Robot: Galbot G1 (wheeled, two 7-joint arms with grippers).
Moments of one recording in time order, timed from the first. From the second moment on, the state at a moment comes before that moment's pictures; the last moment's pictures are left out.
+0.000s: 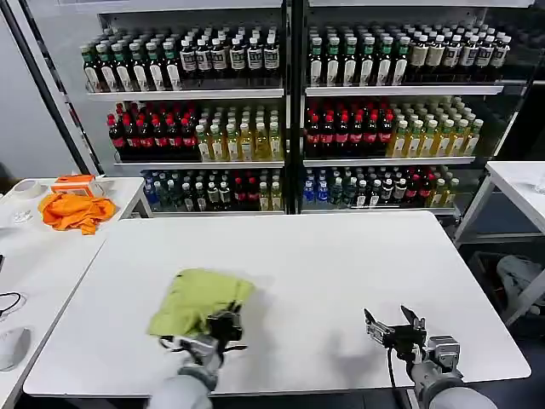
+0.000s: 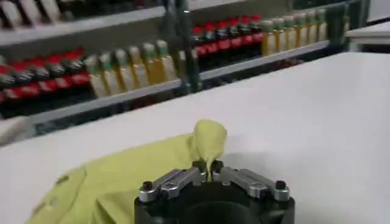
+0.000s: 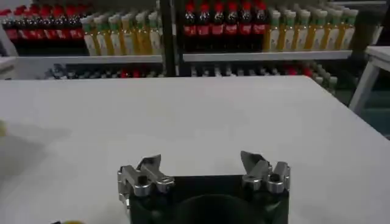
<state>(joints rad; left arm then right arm) 1.26 -1.21 -0.11 -1.93 -0.16 0.42 -0.19 -1.51 1.09 0.53 2.21 0.55 -0.57 0.24</state>
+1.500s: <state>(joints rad) 1.40 -1.28 -0.47 -2.09 -0.36 0.19 -0.31 -0.97 1.25 -0.04 1.83 0.95 -0.50 0.44</state>
